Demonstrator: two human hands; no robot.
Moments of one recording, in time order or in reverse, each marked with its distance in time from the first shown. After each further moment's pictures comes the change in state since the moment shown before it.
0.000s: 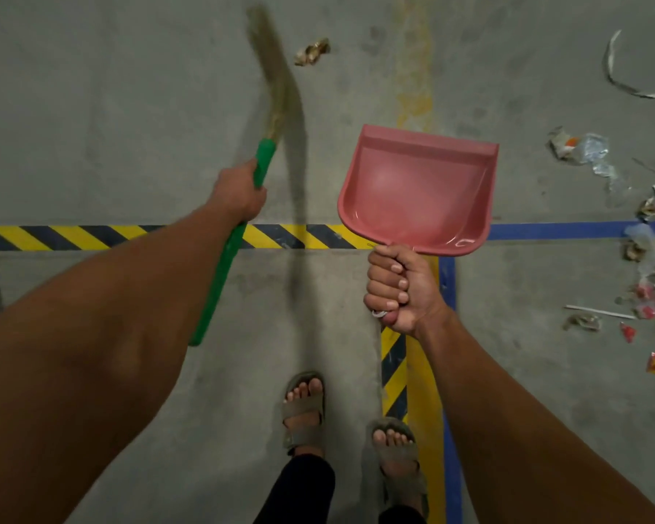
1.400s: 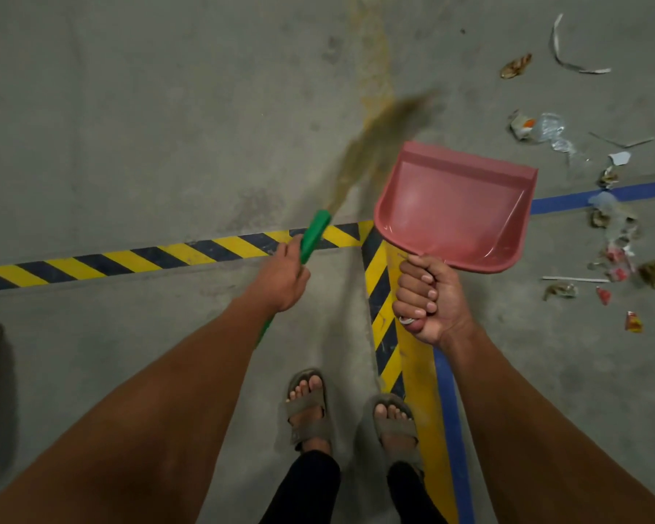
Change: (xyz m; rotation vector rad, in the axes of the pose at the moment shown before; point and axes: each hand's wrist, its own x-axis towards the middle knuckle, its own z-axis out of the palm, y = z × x) left_hand -0.119 0.043 0.086 -0.082 -0.245 0.314; right_hand -0.081 -0.011 -0.026 0.114 0.040 -0.201
